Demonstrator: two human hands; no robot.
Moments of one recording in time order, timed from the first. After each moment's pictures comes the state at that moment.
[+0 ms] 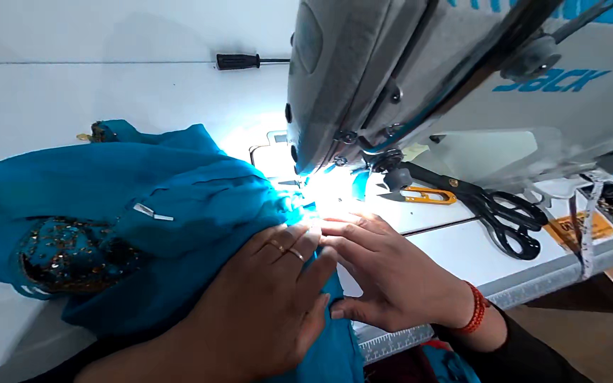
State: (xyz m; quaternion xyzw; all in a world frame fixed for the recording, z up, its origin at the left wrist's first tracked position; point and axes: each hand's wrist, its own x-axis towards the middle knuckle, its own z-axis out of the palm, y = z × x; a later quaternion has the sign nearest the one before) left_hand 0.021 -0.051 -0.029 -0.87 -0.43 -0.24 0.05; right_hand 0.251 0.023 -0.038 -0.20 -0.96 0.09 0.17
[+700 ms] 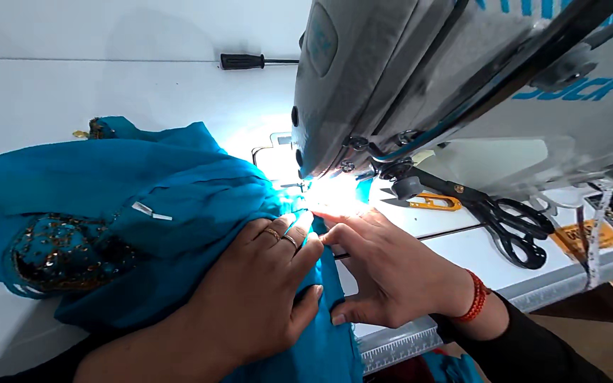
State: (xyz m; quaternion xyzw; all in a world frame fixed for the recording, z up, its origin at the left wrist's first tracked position) left_hand 0.016 -0.037 -0.035 -0.86 -0.47 -0.15 0.08; right_hand 0.244 0.039 -0.029 -0.20 -0.97 0.08 0.12
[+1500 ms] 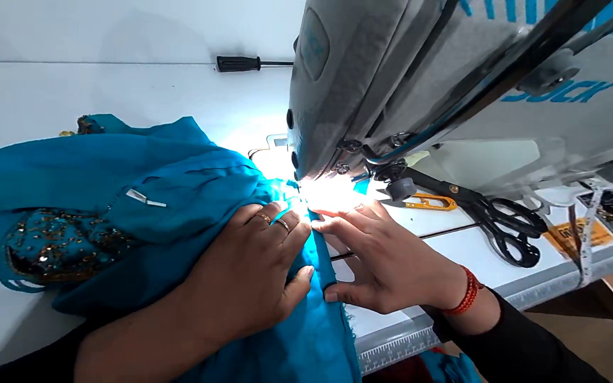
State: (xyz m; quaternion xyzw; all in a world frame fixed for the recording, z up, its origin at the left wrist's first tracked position) left_hand 0.009 -0.019 -0.032 -0.86 -0.47 -0.15 0.07; right_hand 0.244 0.045 -0.032 -0.22 -0.96 0.07 0.14
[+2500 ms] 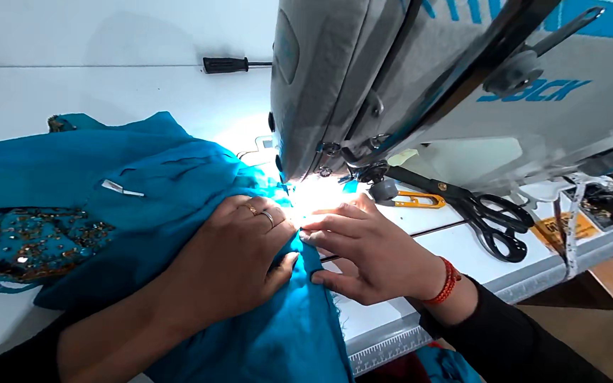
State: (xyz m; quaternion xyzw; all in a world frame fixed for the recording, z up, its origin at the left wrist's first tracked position) left_hand -0.002 -0.003 -0.031 -0.88 -0.43 -0.20 0.07; right_hand 0.242 0.052 -0.035 -0.15 -0.97 0.04 0.21
